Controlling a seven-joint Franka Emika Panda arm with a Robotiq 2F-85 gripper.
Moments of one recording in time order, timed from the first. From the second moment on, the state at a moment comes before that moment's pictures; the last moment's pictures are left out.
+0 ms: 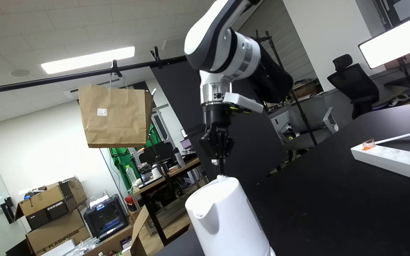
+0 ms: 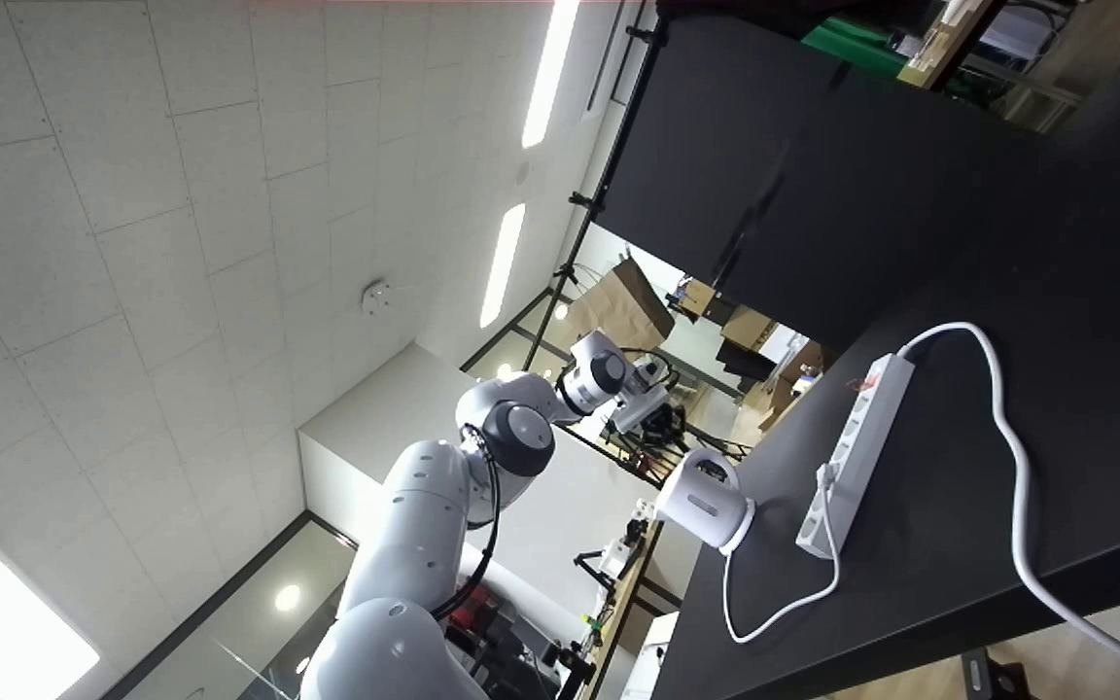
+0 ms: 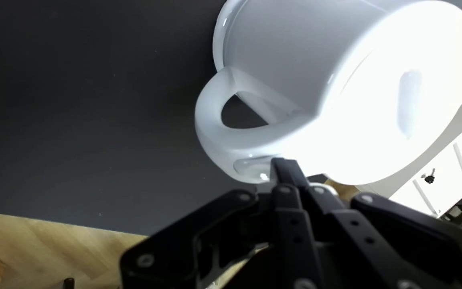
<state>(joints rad) 0.19 1.13 0.28 -0.75 0.18 2.01 -0.31</state>
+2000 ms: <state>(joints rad) 0.31 0.98 0.15 -0.67 0.02 1.96 -0.19</state>
